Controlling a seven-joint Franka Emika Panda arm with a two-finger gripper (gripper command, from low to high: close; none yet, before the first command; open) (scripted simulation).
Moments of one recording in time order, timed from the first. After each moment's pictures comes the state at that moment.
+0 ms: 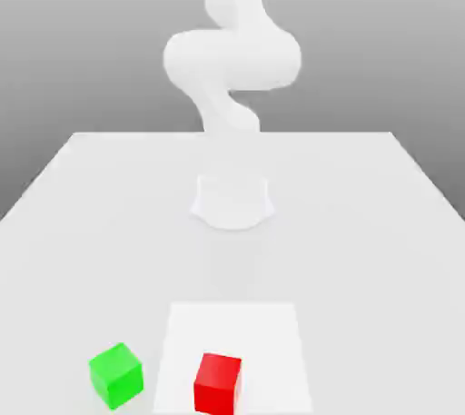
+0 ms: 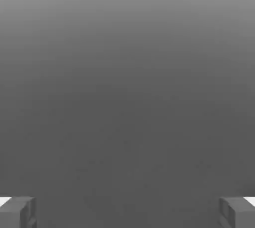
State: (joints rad) arm -0.01 -0.71 0.00 -2.32 0.00 2.33 0.81
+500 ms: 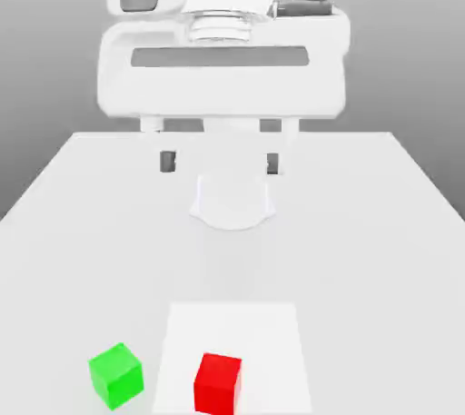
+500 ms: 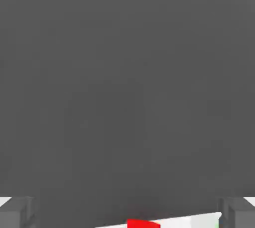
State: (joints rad) arm -0.04 -0.16 0.02 -2.41 0.00 2.54 0.91
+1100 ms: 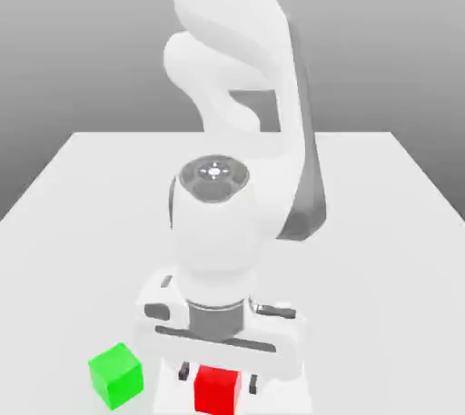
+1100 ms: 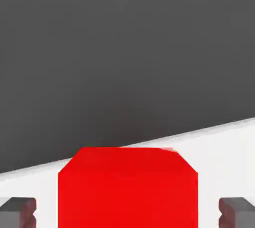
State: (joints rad) arm -0.05 0.38 0.01 -2.44 -0.01 2.82 0.98
